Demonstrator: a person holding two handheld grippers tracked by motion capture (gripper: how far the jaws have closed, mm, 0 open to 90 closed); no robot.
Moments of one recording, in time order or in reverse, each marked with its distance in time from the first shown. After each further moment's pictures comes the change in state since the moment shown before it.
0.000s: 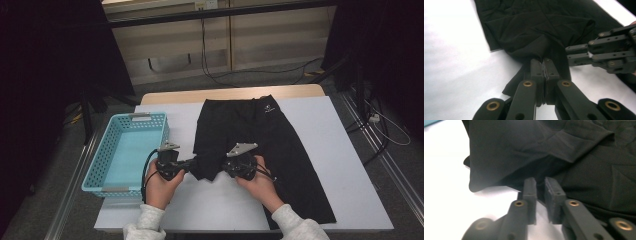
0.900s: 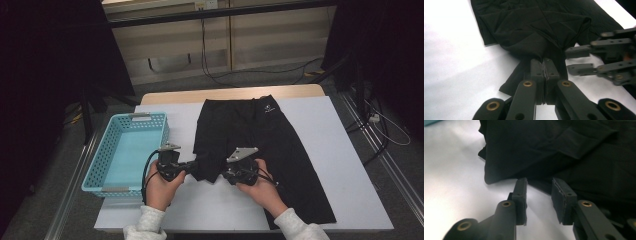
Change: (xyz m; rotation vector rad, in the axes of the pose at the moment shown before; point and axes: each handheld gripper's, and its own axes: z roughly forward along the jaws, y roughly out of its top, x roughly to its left) left arm -0.004 -0.001 -0.002 0.036 -0.014 -0.025; right arm 0.012 -0.003 -0.009 0.031 0.017 -0.043
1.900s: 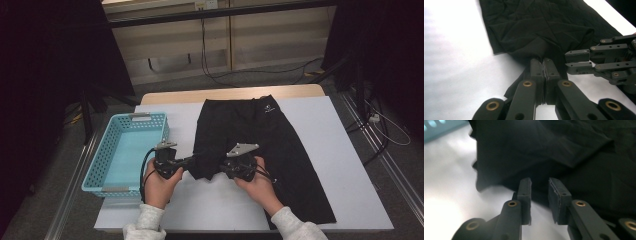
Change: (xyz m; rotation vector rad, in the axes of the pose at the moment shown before) left arm 0.006 0.004 -0.003 -0.058 0.031 -0.014; right arm -0.007 0.007 0.005 -0.074 -0.003 0.065
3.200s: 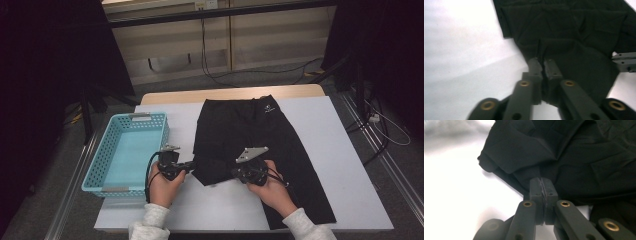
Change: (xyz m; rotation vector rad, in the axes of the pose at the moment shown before) left arm 0.014 -0.017 0.027 0.065 0.046 -0.038; right arm -0.006 -0.016 -0.029 0.089 0.037 -0.065
